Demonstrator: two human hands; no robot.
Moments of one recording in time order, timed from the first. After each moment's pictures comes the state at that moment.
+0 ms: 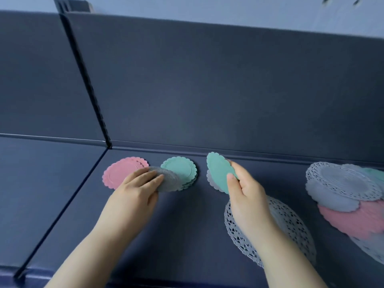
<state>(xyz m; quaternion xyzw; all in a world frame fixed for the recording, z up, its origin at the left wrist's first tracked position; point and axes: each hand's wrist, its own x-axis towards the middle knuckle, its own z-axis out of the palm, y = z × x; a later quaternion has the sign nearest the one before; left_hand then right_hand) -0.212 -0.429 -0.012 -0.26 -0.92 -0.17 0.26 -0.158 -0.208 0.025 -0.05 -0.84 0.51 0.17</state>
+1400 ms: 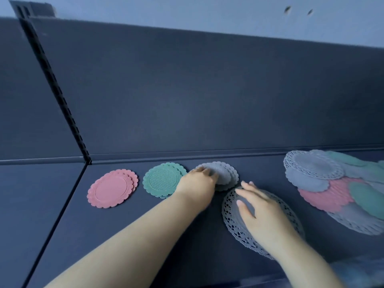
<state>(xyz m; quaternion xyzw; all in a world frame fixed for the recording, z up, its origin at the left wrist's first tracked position) -0.258 -0.304 -0.004 -0.39 -0.92 -0.02 -0.03 -0.123 -0.186 0.007 -0.13 -0.96 0.24 0.10</state>
